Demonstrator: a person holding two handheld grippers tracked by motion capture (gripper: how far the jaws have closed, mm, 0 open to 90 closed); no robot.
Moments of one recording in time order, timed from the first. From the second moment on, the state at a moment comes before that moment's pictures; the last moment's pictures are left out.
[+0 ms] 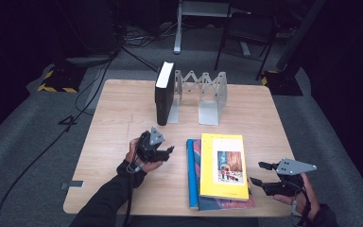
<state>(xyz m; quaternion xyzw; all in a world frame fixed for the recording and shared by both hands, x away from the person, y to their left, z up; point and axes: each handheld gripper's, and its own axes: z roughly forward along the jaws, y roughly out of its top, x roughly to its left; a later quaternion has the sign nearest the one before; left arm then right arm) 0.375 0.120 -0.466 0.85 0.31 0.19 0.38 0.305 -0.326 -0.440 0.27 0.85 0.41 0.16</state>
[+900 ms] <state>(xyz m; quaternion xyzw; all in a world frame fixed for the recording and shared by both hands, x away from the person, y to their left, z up) 0.335 0.110 -0.500 0.91 0.22 0.08 0.34 0.291 -0.312 -0.446 0.20 0.91 0.36 0.10</state>
